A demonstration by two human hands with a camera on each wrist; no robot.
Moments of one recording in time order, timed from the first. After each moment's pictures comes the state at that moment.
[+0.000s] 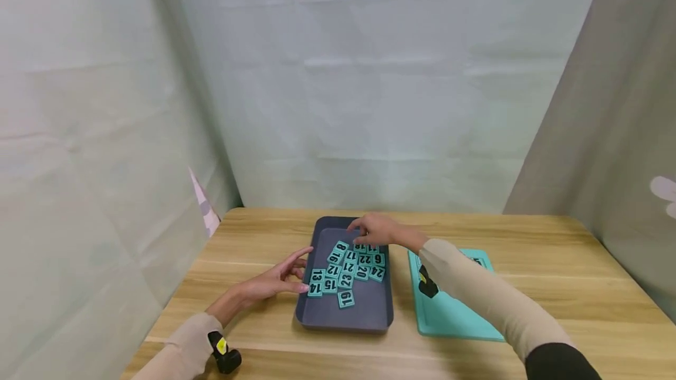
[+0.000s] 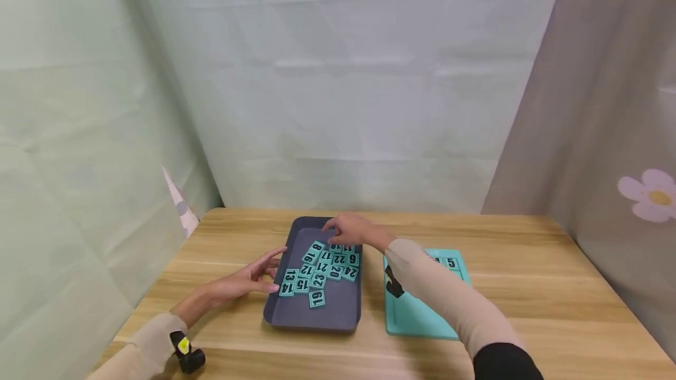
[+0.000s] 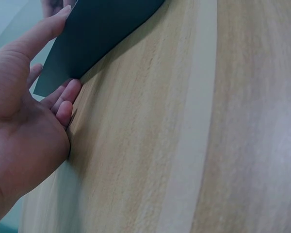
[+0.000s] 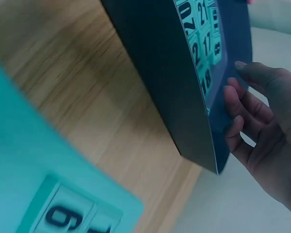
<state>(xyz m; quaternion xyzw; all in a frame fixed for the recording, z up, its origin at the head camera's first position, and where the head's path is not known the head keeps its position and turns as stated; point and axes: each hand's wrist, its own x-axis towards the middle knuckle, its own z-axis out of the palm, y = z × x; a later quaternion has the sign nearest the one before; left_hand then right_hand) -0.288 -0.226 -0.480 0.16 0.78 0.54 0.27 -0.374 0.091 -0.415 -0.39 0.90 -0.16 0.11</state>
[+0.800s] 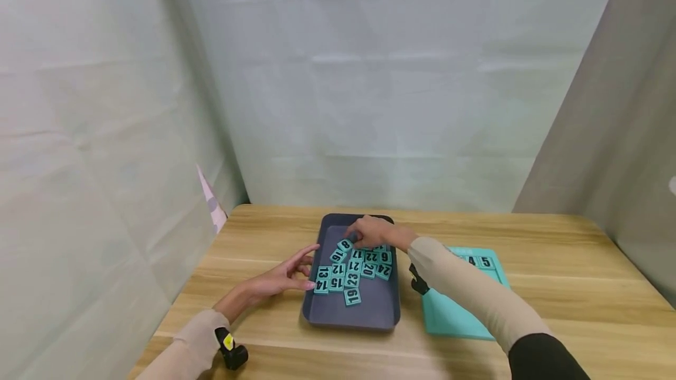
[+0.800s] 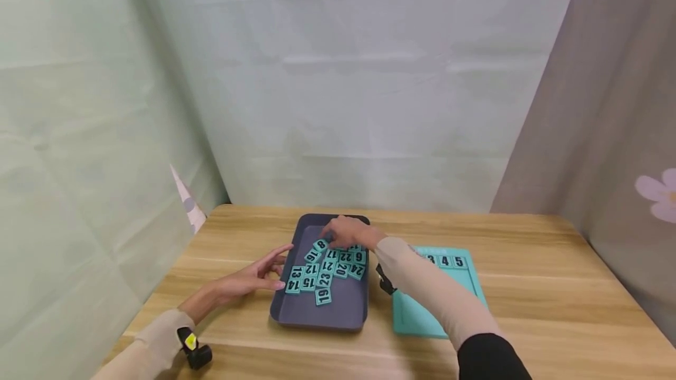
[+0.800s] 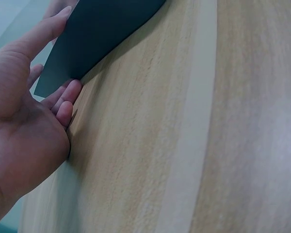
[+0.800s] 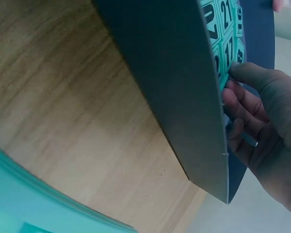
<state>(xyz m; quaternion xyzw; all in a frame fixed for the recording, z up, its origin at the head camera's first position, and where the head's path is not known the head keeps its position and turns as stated) -0.289 -0.217 -0.479 0.18 0.77 0.55 0.27 -0.383 0.072 -0.434 -0.39 0.91 -0.11 0.11</state>
